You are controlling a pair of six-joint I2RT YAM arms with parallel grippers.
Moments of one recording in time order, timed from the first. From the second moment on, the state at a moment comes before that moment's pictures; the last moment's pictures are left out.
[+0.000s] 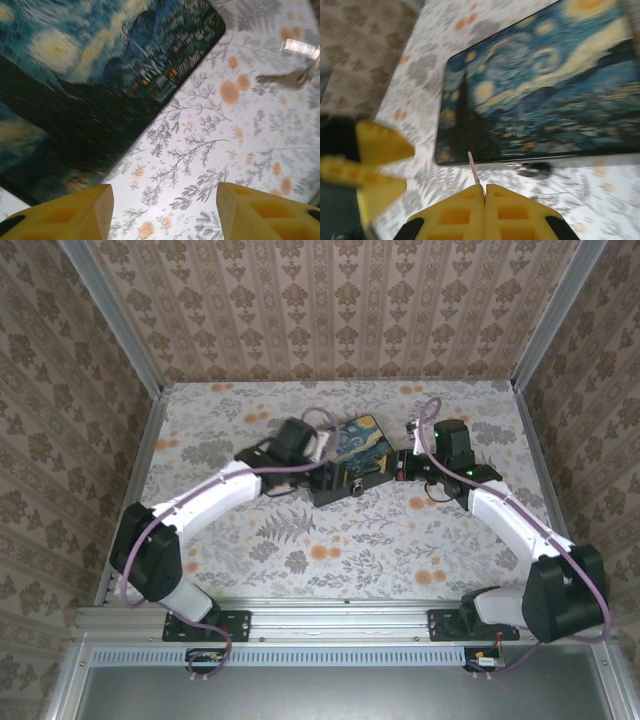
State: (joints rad) left arm -0.81 1.56 1.21 -0.50 0.17 -0.47; right arm 0.23 1.26 0.87 -0.25 -0.49 0.41
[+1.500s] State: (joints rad) left arm -1.05 2.25 1.70 -0.70 -0.58 -1.09; right arm 0.01 1.12 0.79 -0.43 -0.33 0.47
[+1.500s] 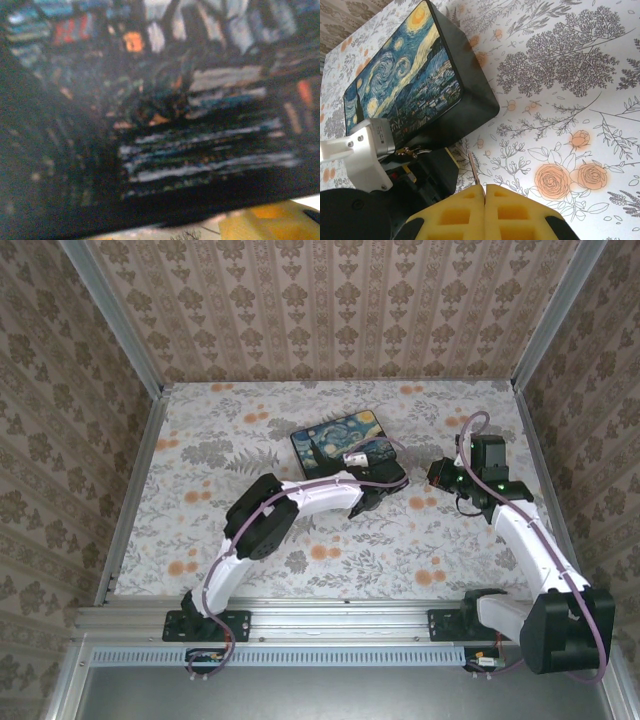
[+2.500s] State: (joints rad) left arm -0.80 1.83 1.56 -0.73 0.01 -0.82; right arm 0.16 1.03 0.70 -0.44 -0.42 0.49
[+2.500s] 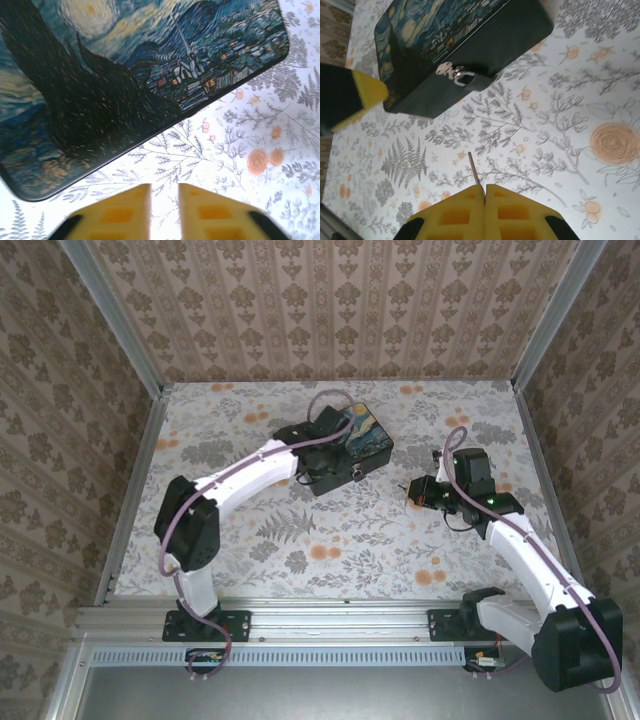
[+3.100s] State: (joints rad) left arm -0.98 2.20 1.73 -0.78 -0.38 -0.93; right arm 0.06 1.08 0.75 -0.47 -0.29 0.53
